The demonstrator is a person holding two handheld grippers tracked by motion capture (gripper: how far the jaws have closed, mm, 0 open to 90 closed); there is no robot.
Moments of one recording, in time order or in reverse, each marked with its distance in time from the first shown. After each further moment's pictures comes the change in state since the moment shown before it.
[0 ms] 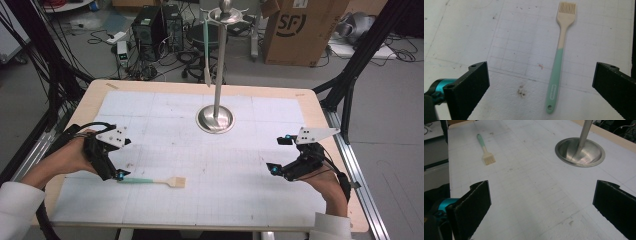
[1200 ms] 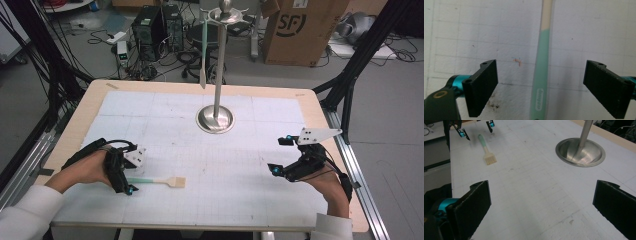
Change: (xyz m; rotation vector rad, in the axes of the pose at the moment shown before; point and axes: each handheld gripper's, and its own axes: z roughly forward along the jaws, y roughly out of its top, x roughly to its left) left arm -0.014 -0.006 0.064 0.213 -0.128 0.078; right arm 0.000 -0.002 -0.003 -0.008 0.004 0.000
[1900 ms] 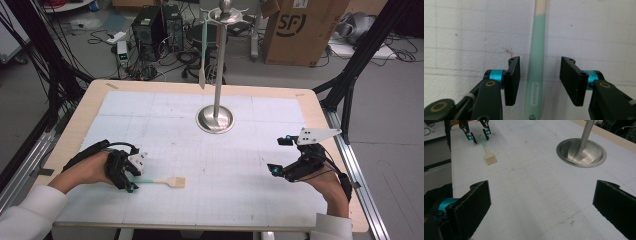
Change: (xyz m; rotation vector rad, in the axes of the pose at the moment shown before) left arm 0.002 0.000 0.007 0.088 -0.036 0.009; right arm 0.001 0.001 0.001 -0.001 0.004 -0.005
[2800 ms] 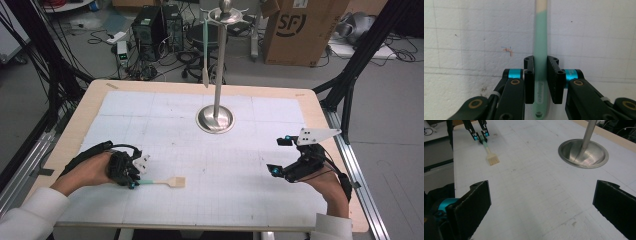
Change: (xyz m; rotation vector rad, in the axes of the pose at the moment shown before) left arm -0.006 0.009 0.000 0.077 0.026 0.037; right arm 0.001 0.001 0.000 -0.004 0.011 0.000
